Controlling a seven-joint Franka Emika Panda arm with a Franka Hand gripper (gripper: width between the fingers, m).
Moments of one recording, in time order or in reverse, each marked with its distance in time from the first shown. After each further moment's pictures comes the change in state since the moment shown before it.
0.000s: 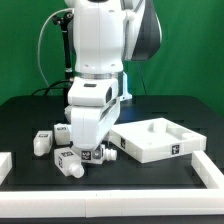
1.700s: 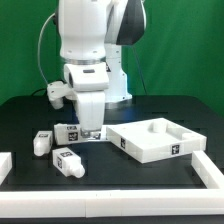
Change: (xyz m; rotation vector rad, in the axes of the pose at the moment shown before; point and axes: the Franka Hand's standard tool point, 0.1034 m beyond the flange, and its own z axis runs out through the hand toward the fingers) arm -0.051 -0.048 -0.022 0.100 -0.030 -0.486
